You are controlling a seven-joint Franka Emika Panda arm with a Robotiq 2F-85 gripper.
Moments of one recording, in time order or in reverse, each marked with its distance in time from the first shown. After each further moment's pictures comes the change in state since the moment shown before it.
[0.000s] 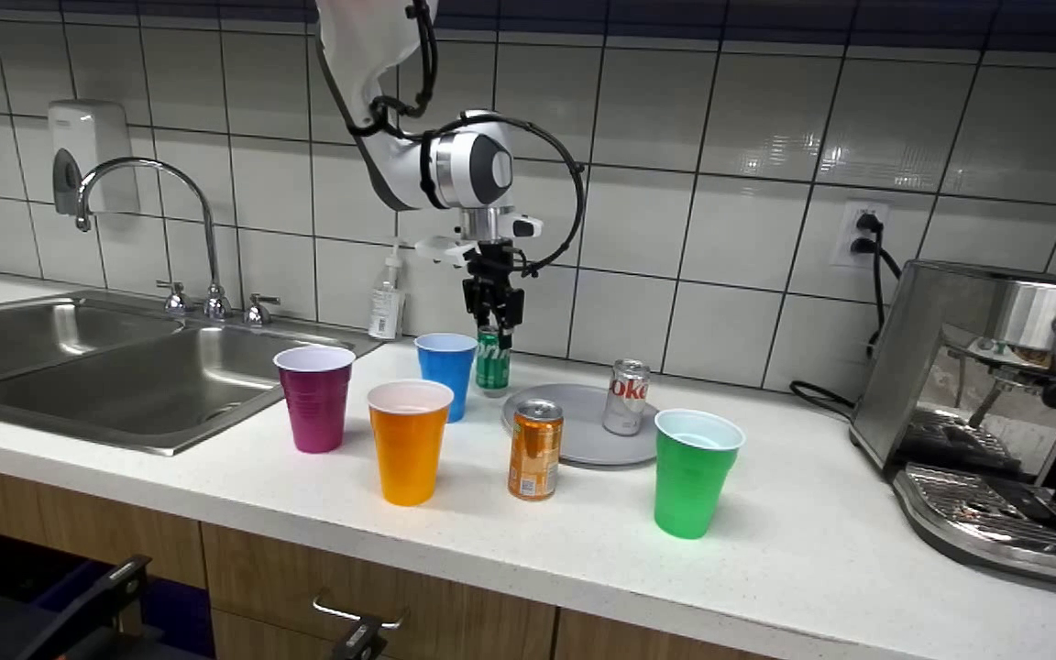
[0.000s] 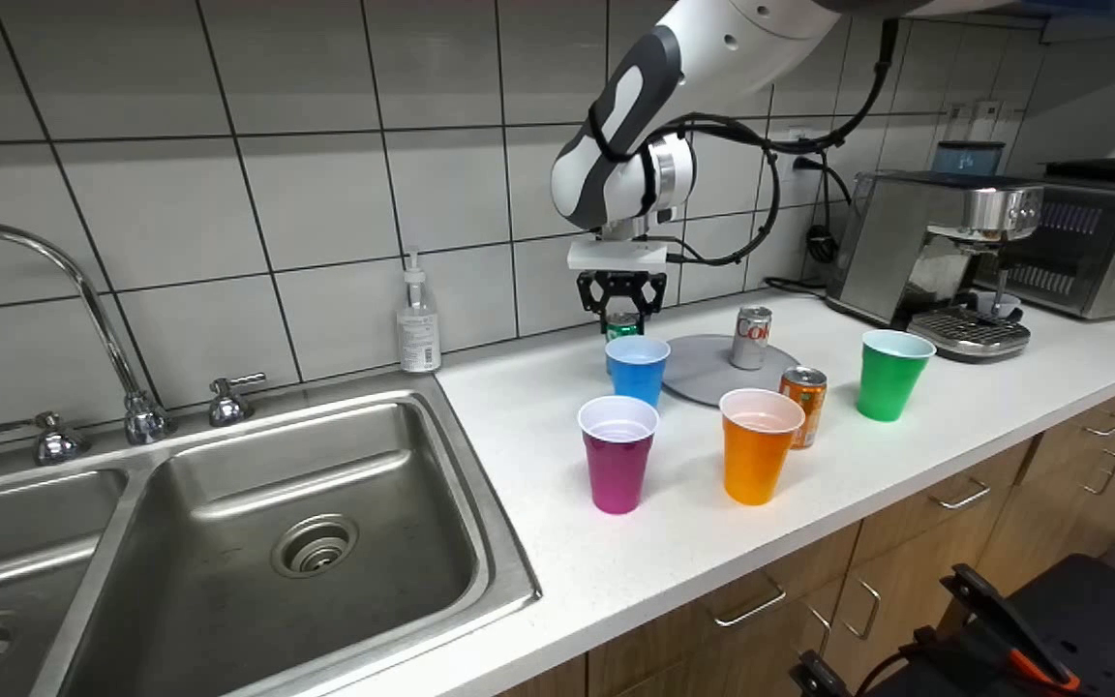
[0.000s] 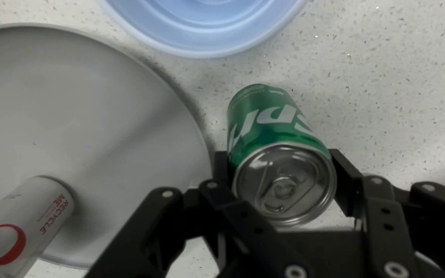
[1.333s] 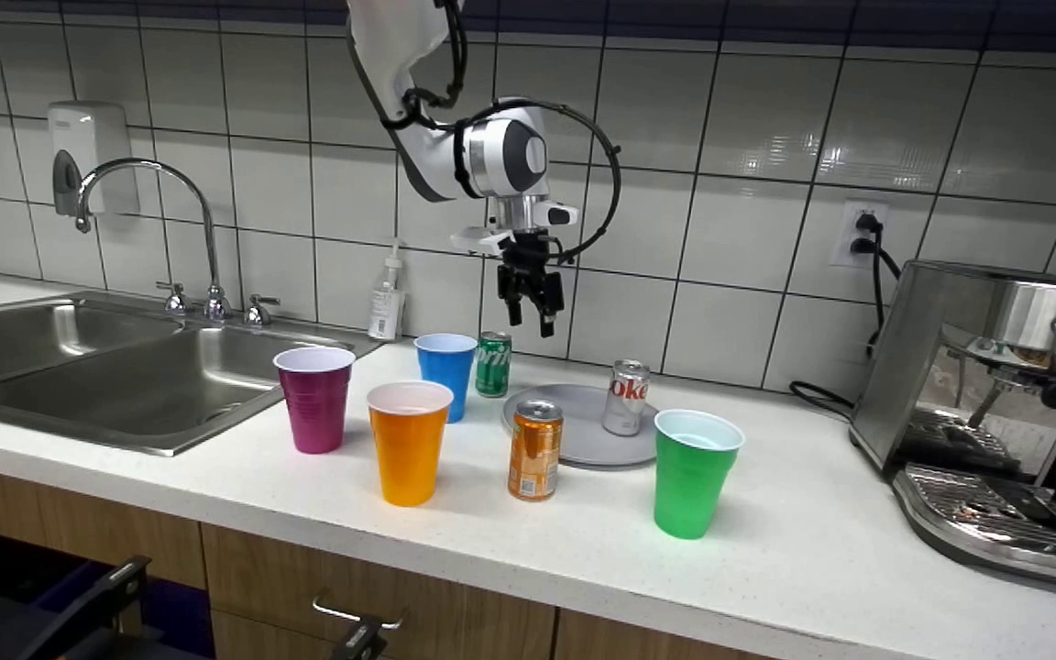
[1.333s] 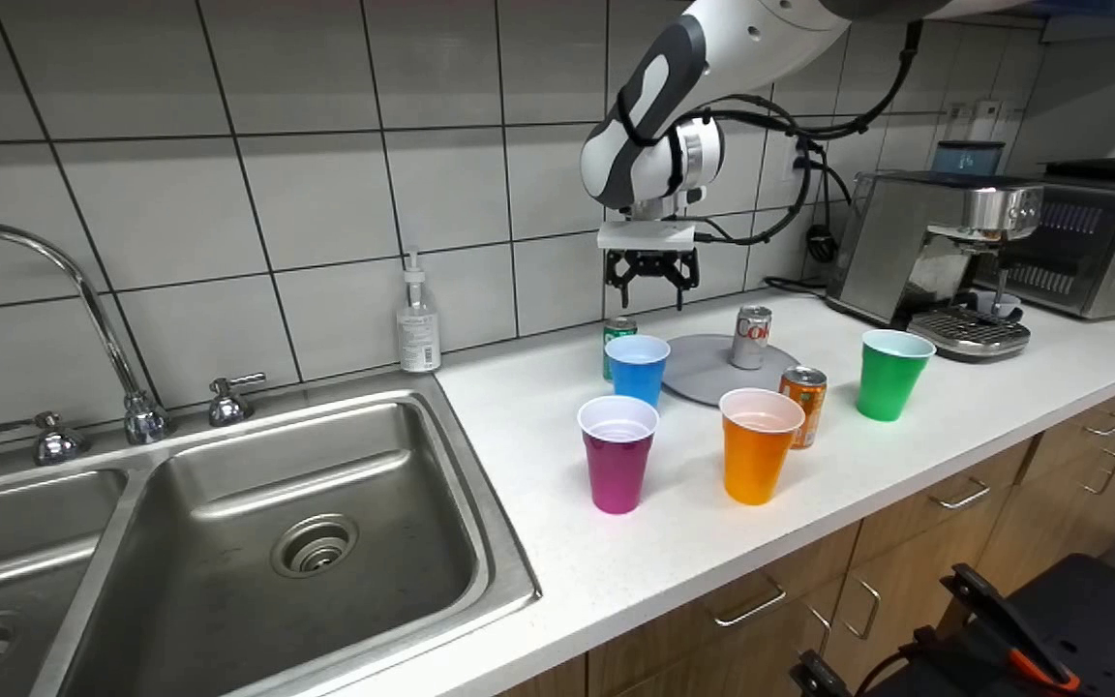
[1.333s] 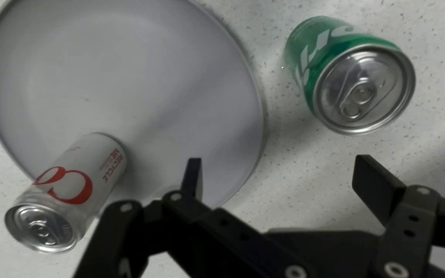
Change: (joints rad) arm -0.045 -0.003 -0.046 0.047 0.000 -0.039 0.001
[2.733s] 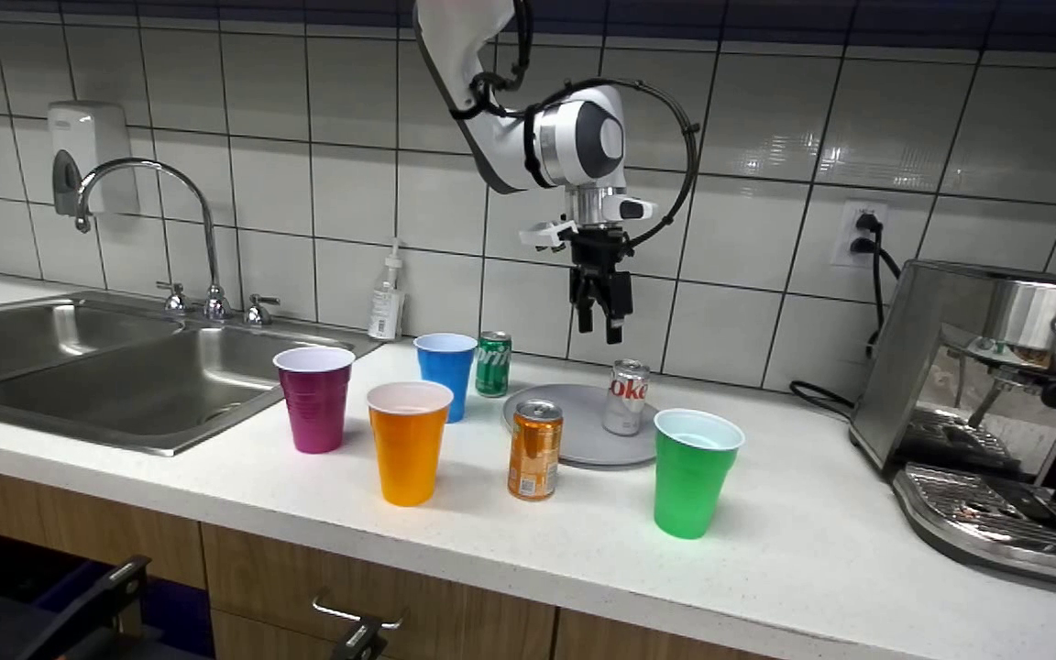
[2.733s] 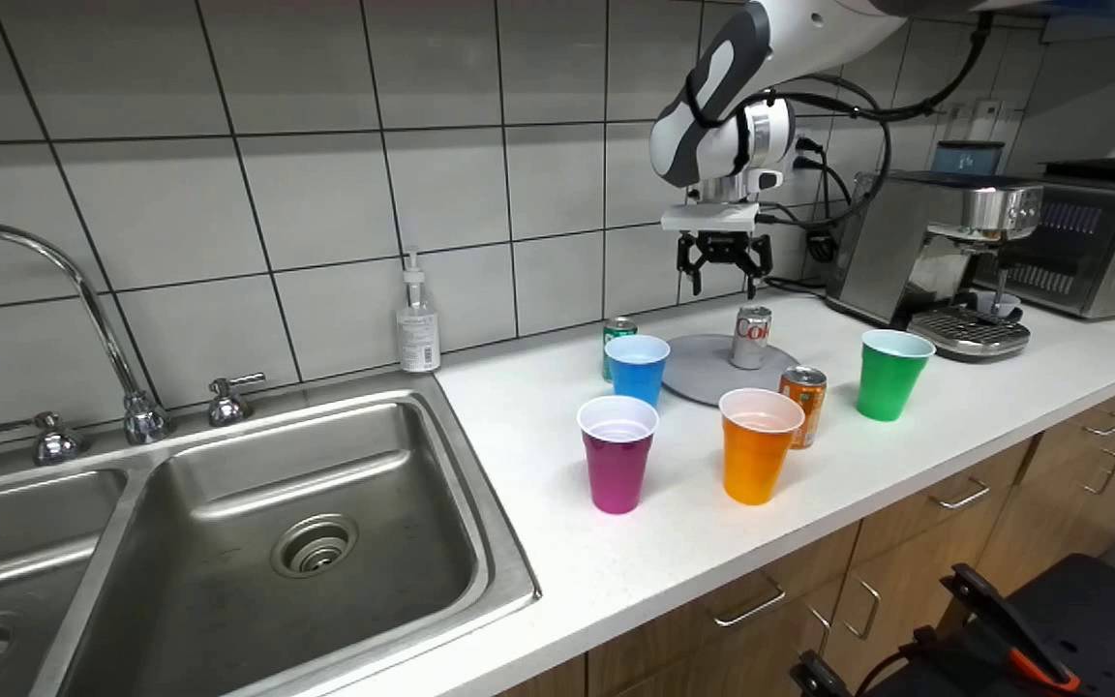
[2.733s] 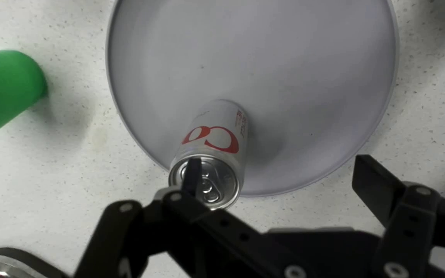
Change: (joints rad) arm -0.123 -0.020 -0.041 0.015 0.000 -0.107 0.097
